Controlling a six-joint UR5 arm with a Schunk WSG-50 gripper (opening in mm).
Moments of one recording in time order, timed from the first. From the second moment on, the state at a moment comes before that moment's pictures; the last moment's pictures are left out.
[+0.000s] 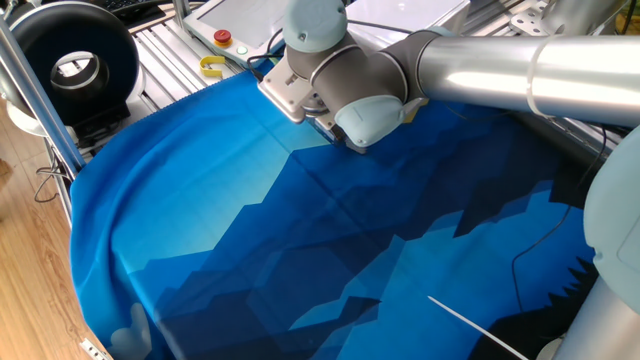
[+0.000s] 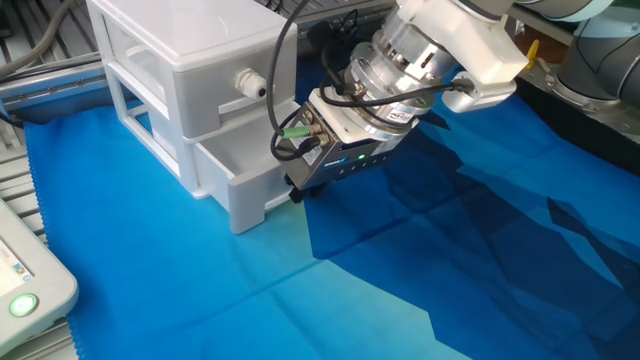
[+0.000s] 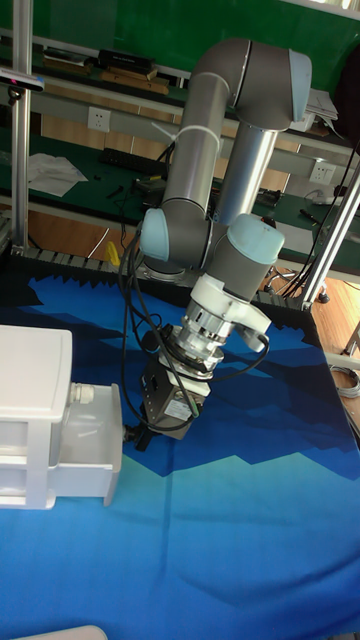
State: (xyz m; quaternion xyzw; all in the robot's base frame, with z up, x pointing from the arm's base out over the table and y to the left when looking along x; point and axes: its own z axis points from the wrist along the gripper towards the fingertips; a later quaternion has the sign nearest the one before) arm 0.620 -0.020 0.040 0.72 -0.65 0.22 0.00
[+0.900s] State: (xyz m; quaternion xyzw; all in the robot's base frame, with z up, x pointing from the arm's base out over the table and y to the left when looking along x) arm 0.615 -0.015 0.036 0.73 -0.65 0.21 0.00
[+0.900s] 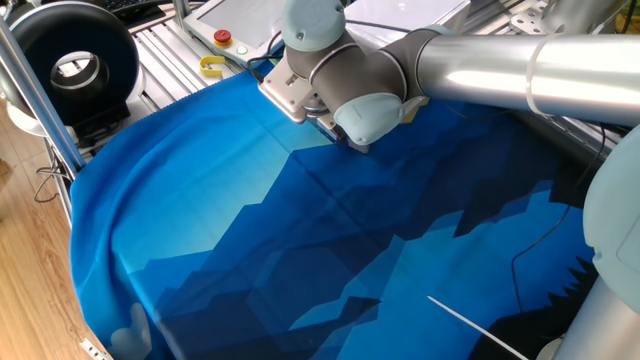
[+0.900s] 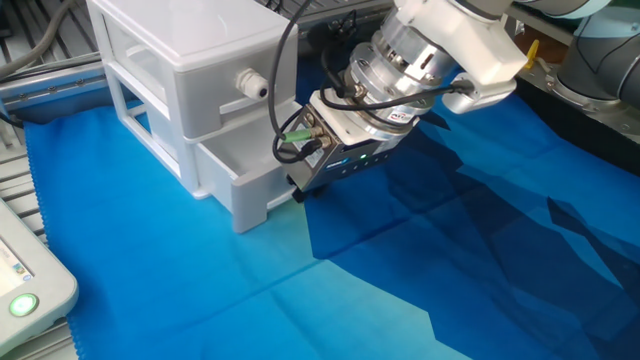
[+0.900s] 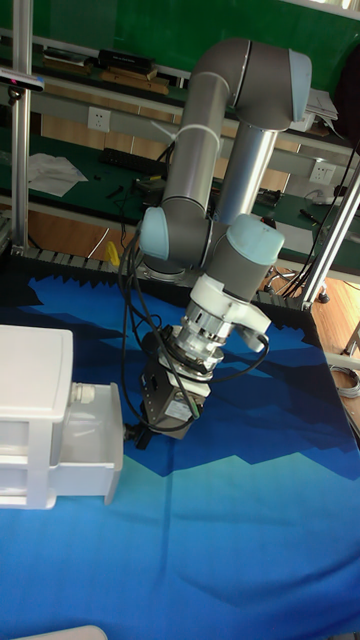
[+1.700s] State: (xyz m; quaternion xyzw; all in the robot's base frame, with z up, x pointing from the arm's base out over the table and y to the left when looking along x) arm 0.611 -0.007 0.033 0.73 -0.65 0.19 -0.01
